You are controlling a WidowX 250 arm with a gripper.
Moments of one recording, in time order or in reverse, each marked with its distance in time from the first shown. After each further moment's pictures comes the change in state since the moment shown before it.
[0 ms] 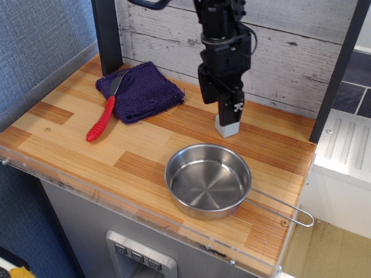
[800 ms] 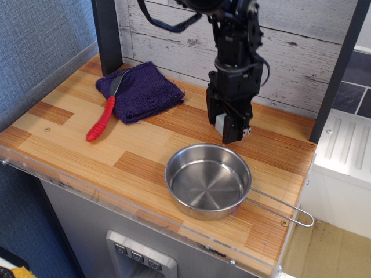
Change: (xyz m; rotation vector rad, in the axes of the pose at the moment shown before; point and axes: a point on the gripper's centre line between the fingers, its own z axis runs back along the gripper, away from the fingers) arm -0.003 -0.012 -0.025 0.071 0.071 0.026
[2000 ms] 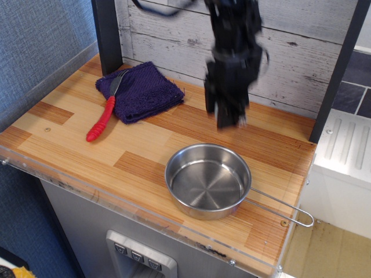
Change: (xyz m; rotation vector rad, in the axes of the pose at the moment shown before) arm -0.009 0.015 0.054 0.073 -0.066 -0.014
